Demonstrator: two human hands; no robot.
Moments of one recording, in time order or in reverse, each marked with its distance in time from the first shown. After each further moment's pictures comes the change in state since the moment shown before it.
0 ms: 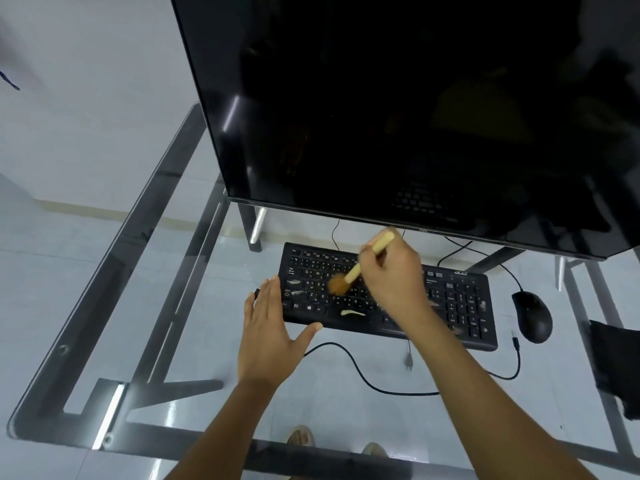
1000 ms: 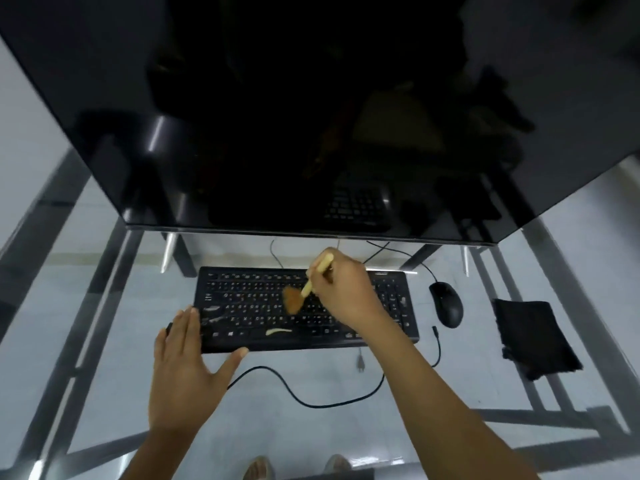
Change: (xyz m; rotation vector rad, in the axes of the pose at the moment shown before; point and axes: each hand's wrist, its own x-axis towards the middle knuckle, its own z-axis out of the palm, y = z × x) left_hand 0.000 -0.005 0.008 0.180 -0.020 0.044; right_hand 0.007 0.049 -0.042 -0.078 -0.072 0.031
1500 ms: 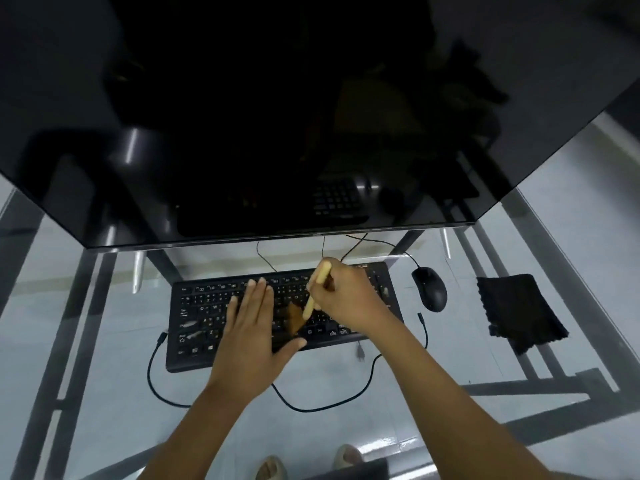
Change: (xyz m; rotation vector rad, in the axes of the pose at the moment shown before) left_hand 0.041 0.092 0.020 0.072 -0.270 0.391; right_hand -0.013 0.025 -0.027 0.047 -0.030 0.063
